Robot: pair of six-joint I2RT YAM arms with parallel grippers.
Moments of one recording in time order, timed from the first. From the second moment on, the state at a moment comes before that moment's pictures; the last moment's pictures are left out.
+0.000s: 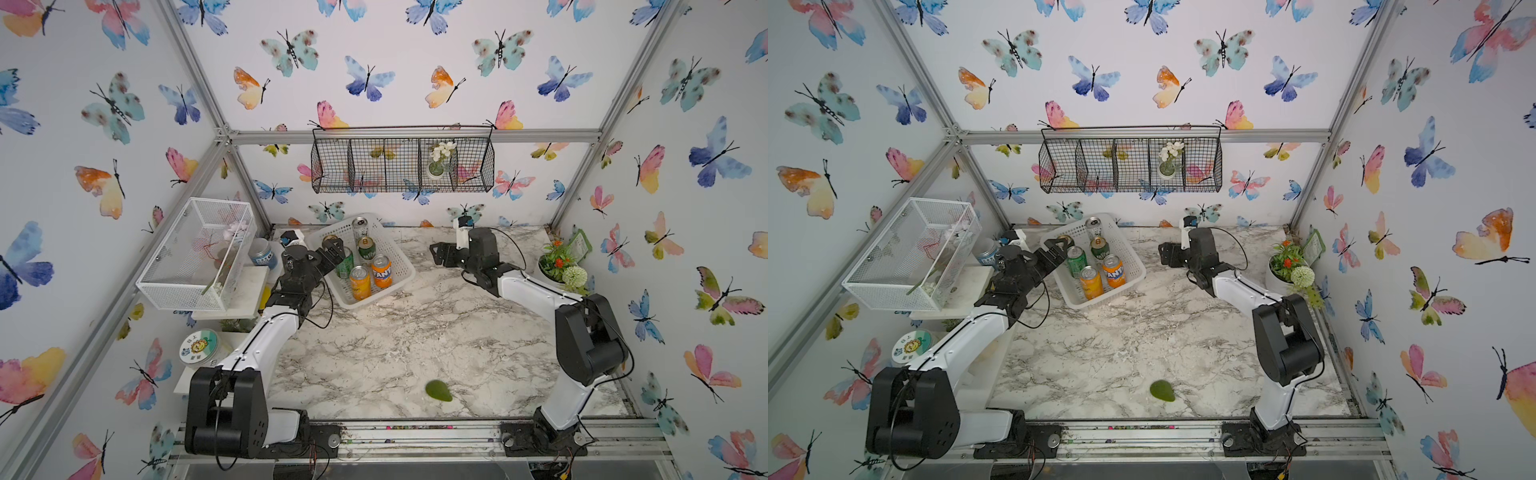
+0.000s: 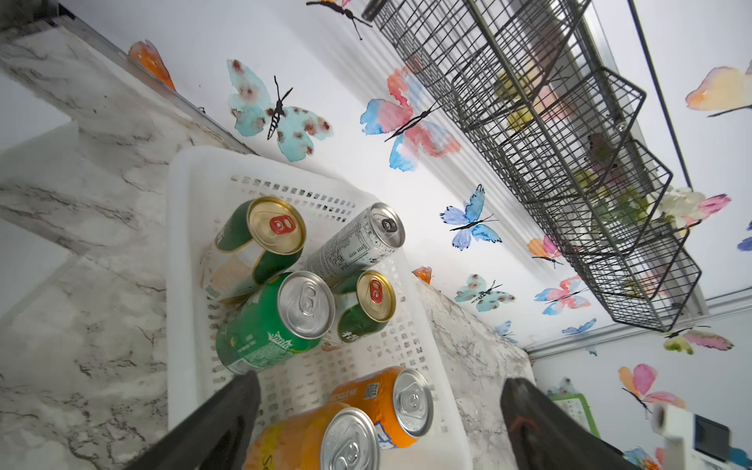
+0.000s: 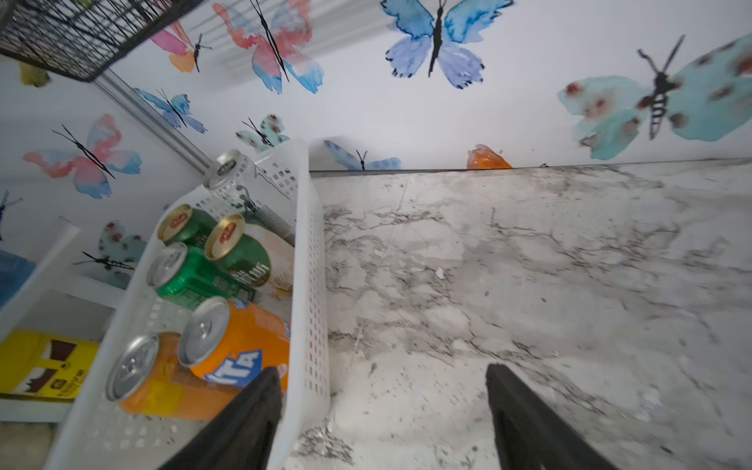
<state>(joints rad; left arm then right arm) -0.10 1.34 0.87 0.19 0.17 -0.78 0.43 1.85 1.32 0.10 -0.17 0.33</state>
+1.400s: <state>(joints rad) -0.11 1.26 0.88 0.06 0.41 -0.69 0.59 2.45 2.13 -0.24 -0.25 0.29</state>
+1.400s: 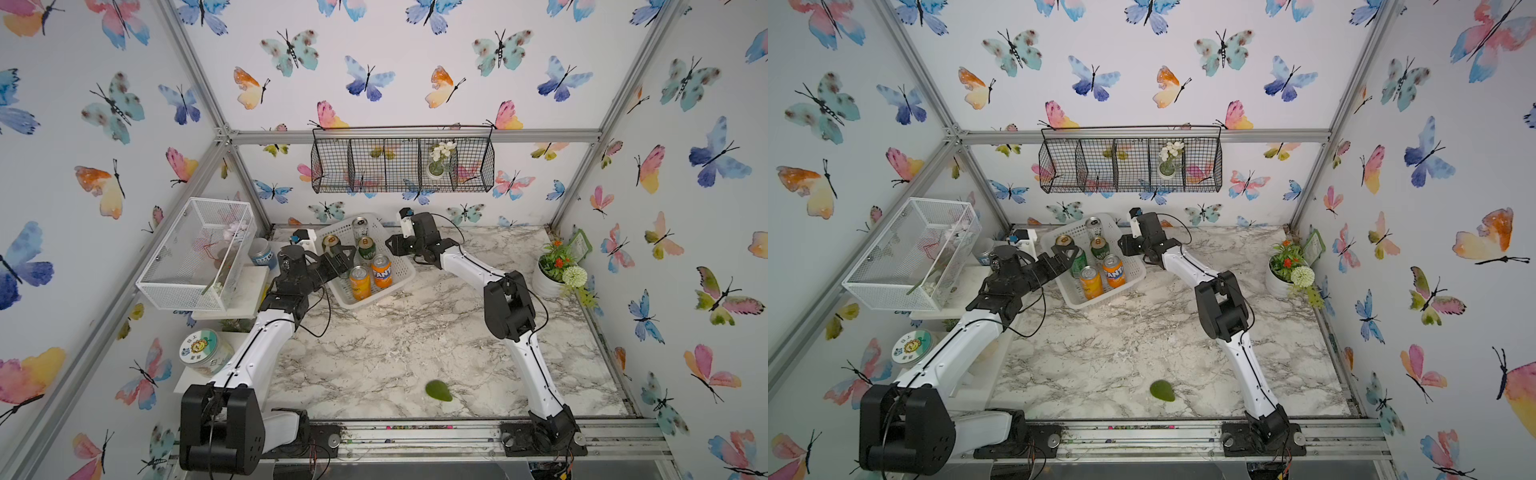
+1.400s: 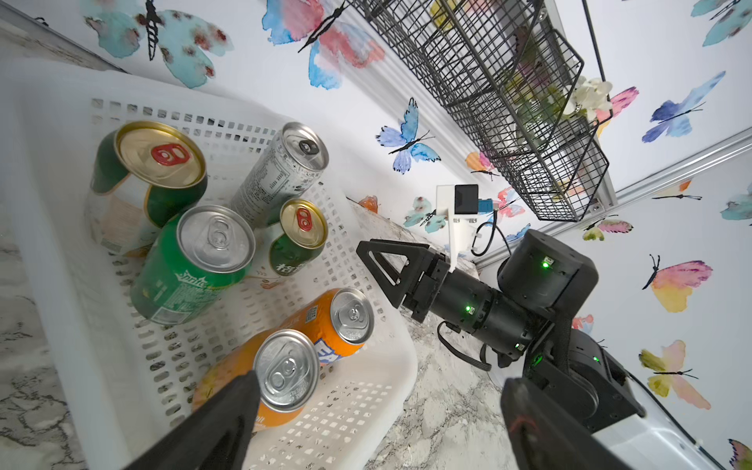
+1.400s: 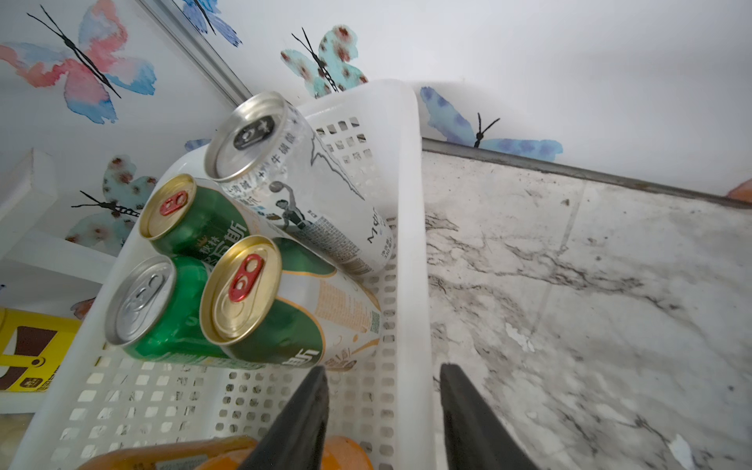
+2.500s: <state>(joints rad) -0.14 1.26 0.88 0.02 0.41 -0.68 0.58 2.37 2.00 -0.31 -0.24 0.33</state>
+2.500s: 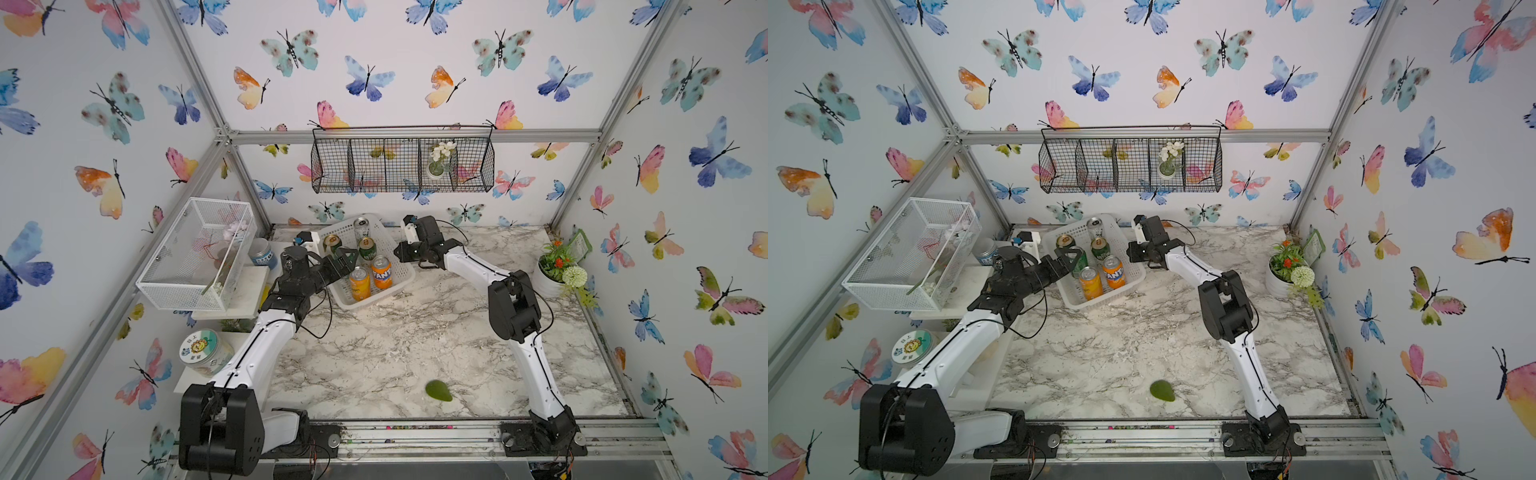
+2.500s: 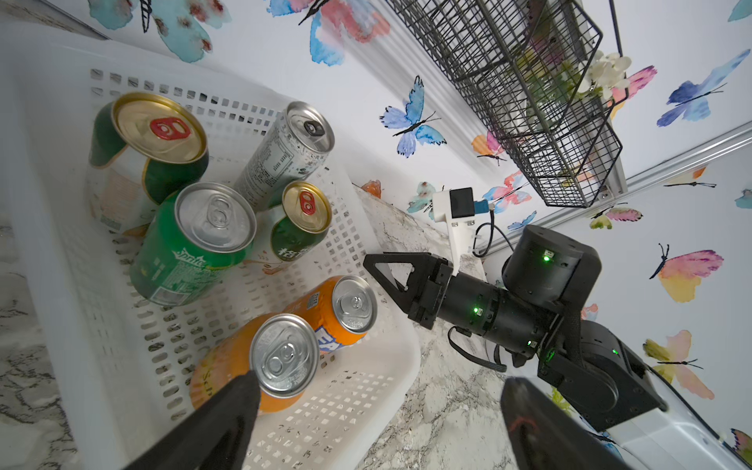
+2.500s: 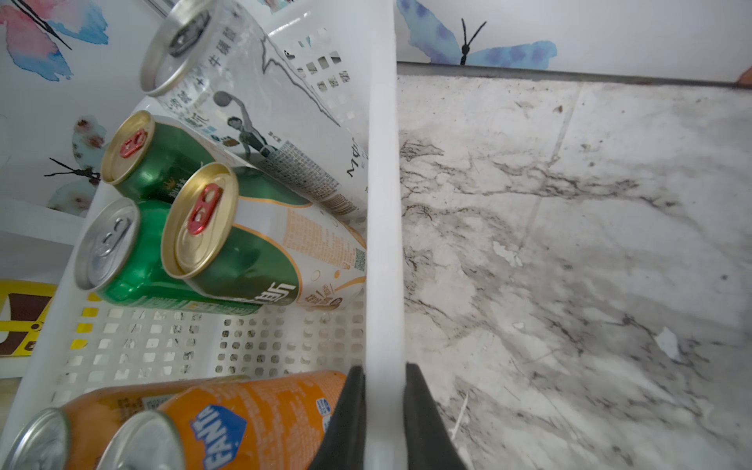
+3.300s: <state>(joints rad) -0.17 1.24 0.90 -0.02 0.42 -0.67 0.53 1.82 1.19 -0.13 -0.08 0.48</state>
